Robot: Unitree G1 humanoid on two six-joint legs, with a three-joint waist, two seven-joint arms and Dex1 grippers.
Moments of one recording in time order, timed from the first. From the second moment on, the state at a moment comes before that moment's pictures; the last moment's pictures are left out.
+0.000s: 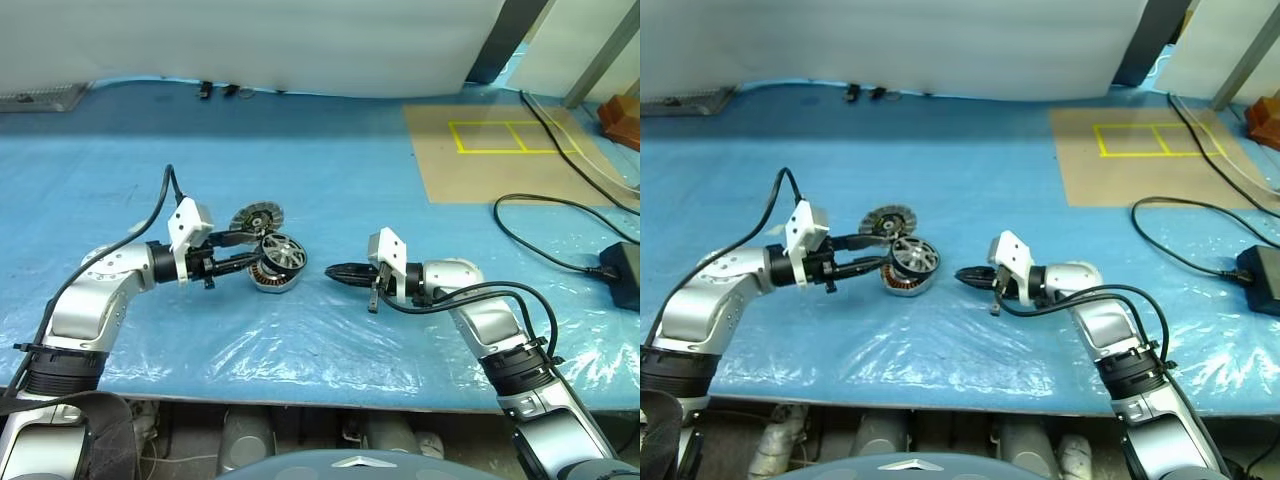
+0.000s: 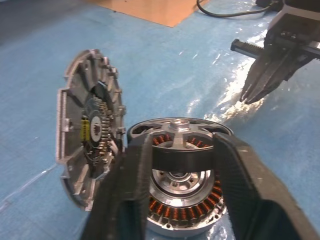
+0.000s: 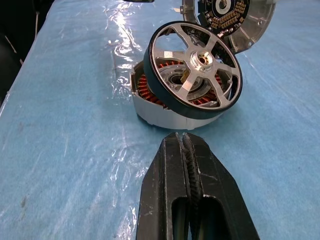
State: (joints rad) left arm -0.28 0.67 0.06 -0.08 -0.45 0.39 -1.05; right arm -0.37 -0.44 0.25 -0.01 0.22 0.28 1.04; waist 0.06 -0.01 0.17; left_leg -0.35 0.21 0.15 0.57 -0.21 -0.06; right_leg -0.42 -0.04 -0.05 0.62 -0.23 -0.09
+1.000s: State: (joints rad) left arm 0.09 0.44 0.15 -0.25 -0.41 0.15 -0.75; right arm -0.81 -0.23 0.20 0.35 0.32 0.70 1.05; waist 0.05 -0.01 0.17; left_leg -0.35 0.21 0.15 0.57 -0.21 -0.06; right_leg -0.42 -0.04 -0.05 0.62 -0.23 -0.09
